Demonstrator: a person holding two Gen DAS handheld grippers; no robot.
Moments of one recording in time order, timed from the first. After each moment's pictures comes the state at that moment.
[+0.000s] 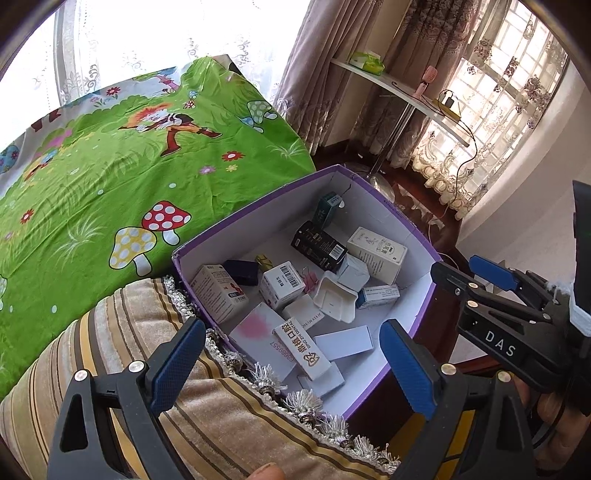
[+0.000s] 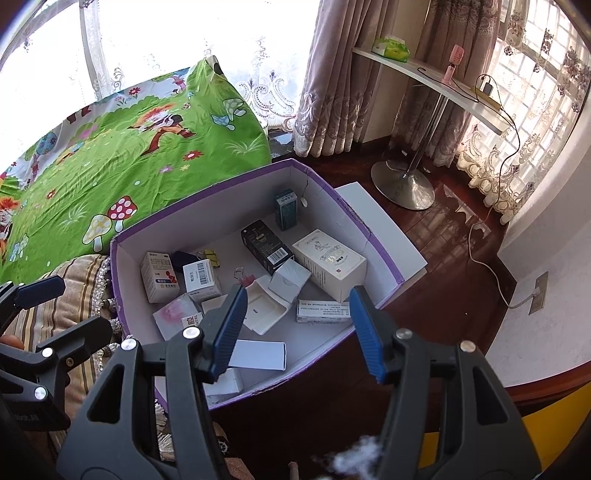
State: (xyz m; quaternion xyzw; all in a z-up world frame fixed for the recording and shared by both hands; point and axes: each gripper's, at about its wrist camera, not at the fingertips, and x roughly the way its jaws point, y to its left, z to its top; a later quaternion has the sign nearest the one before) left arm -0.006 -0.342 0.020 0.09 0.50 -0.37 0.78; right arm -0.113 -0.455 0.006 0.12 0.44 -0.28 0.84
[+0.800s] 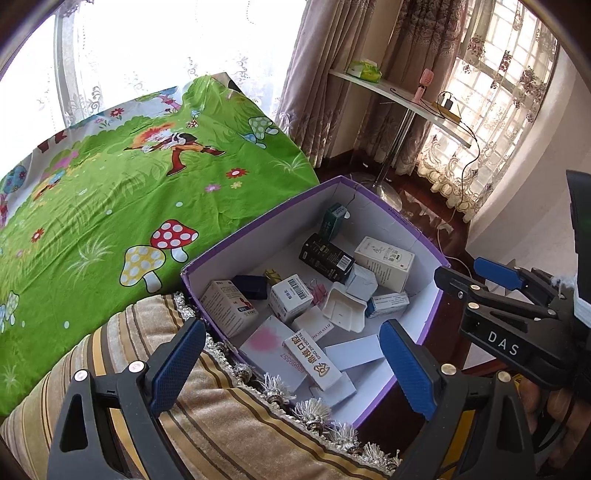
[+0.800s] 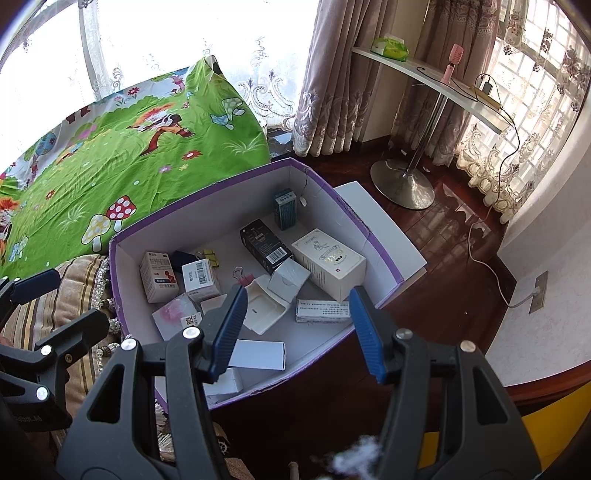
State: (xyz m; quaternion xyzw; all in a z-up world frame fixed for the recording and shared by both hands) left arm -0.012 -0.344 0.023 0.11 0.46 -0.37 0.80; right arm -0.113 -0.457 0.007 0.12 0.45 -0.28 0.84
